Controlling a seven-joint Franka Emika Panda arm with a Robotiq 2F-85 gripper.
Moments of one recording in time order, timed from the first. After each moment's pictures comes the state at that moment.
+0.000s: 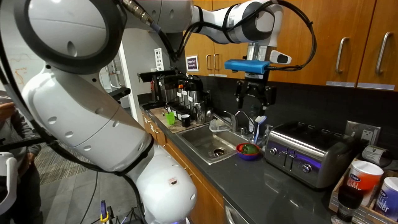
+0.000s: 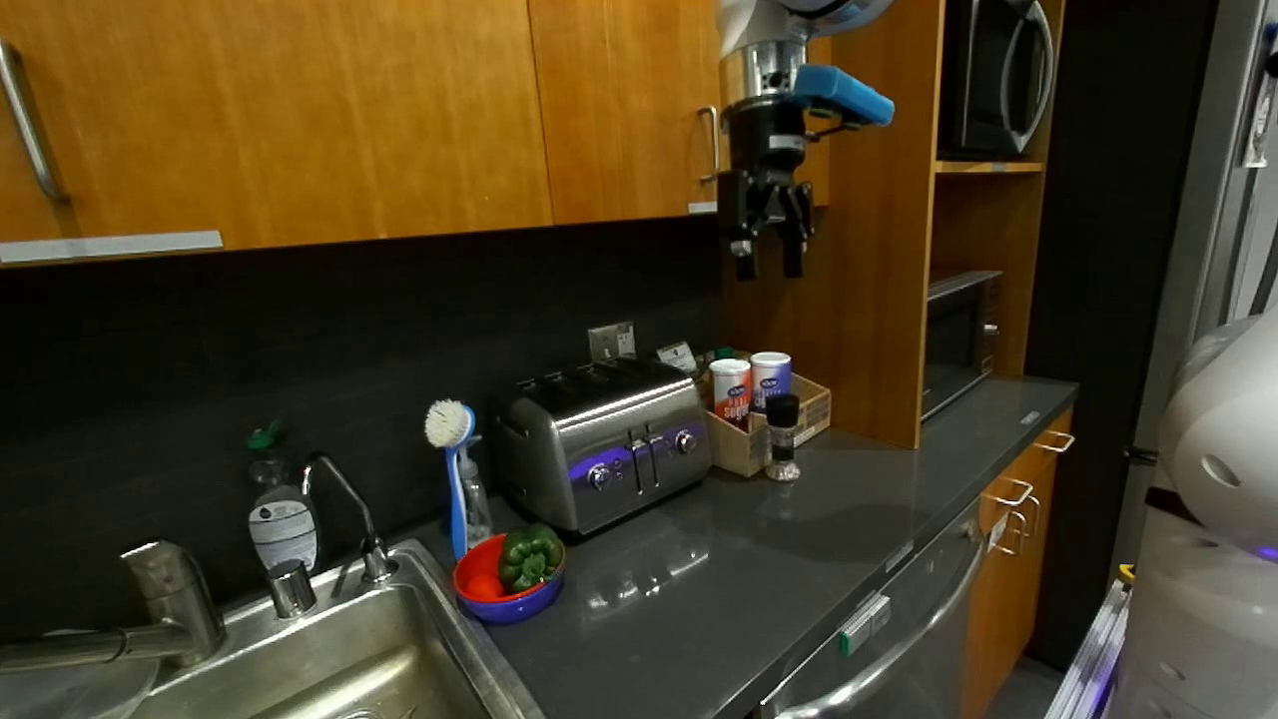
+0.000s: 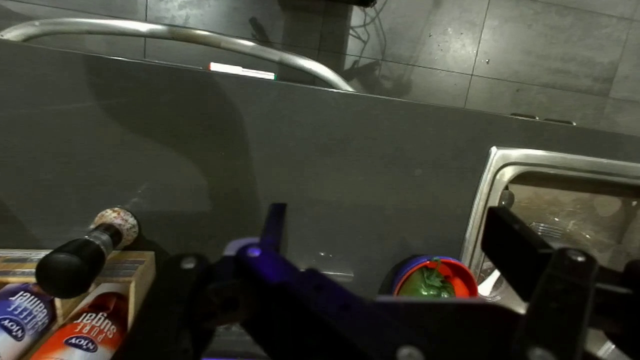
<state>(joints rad) 0.04 -0.54 -0.01 -2.22 0.08 1.59 -0.08</state>
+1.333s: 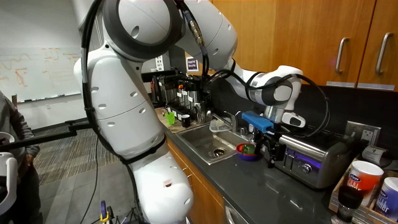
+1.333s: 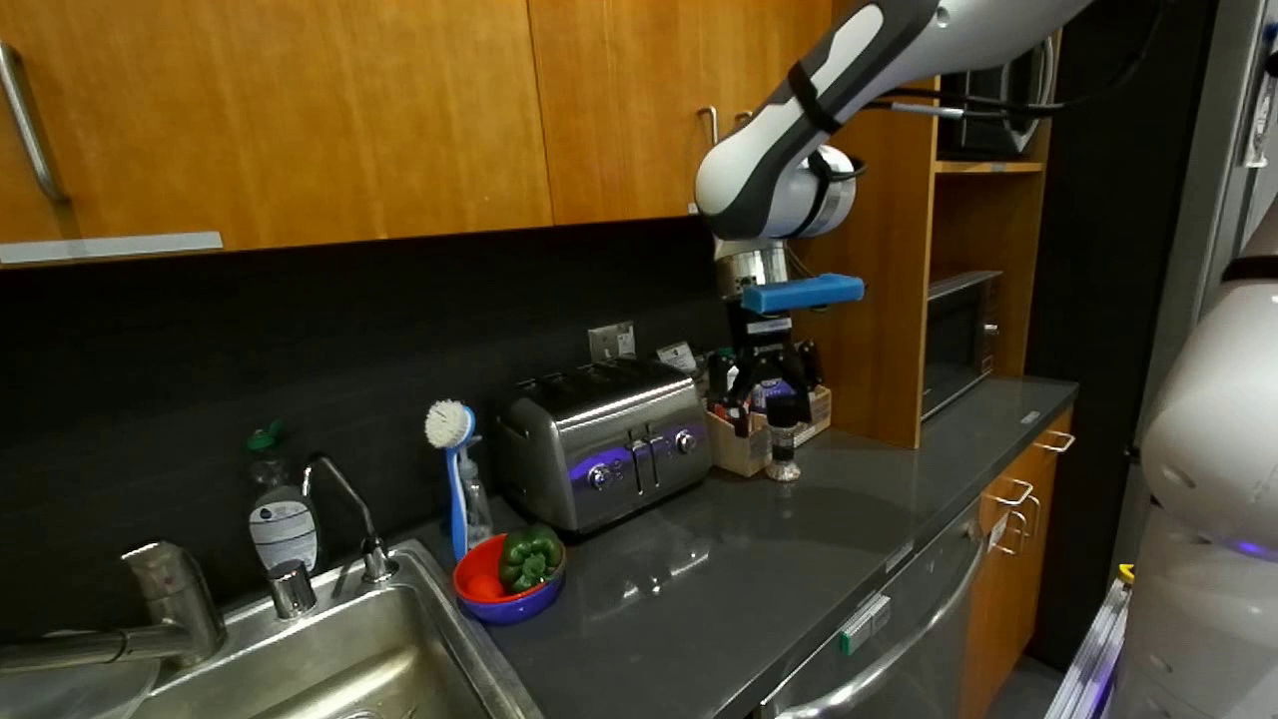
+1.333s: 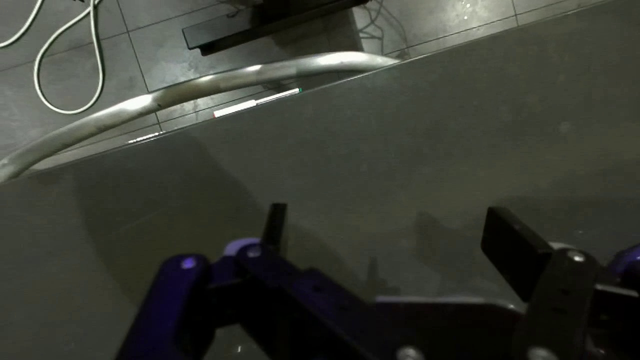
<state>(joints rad) -0.07 -0.24 0.01 -2.44 0.07 1.99 0.23</state>
